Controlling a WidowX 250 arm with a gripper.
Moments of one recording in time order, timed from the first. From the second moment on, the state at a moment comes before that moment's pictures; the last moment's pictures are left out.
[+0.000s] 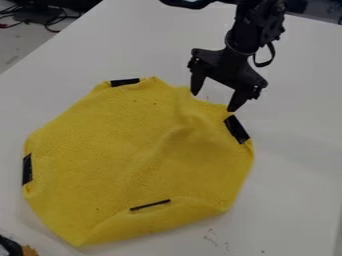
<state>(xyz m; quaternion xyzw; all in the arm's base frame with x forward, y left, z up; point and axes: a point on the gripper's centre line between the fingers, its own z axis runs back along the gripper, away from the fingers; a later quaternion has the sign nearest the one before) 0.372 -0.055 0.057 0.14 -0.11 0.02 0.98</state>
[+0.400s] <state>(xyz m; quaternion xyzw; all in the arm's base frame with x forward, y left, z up) 0.370 -0.109 0.047 -0.02 -0.08 0.06 0.99</state>
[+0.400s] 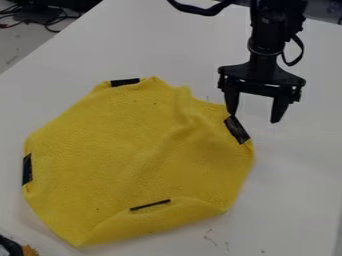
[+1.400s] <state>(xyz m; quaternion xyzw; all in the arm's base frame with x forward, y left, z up) 0.375 -0.104 0.016 0.00 -0.05 0.08 1.00</state>
